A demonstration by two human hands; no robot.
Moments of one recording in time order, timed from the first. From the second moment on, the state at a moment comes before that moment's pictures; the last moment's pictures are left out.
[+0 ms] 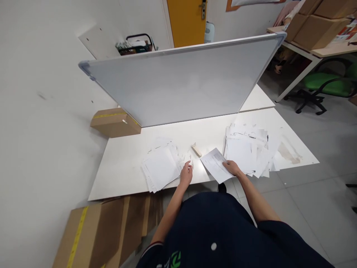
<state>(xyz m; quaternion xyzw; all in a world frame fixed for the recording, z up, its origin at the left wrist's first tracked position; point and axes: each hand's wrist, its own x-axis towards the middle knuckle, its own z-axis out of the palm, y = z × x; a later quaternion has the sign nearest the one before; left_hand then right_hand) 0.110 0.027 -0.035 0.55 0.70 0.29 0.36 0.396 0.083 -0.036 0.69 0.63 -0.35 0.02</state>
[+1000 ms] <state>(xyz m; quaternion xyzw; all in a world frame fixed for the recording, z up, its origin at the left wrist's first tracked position) 0.143 0.064 -0.014 0.44 0.70 0.25 0.50 0.378 0.101 0.002 0.76 0.60 -0.26 -0.04</state>
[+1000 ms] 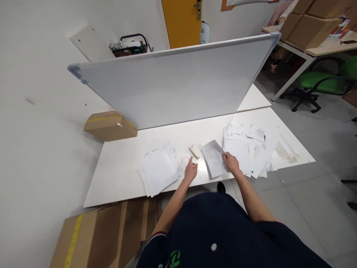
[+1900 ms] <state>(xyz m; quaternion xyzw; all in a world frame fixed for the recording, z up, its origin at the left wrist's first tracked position) -0.040 -0.015 -0.024 0.27 0.92 0.26 0.12 0.390 0.091 -0.024 0.83 0.54 -0.15 0.00</state>
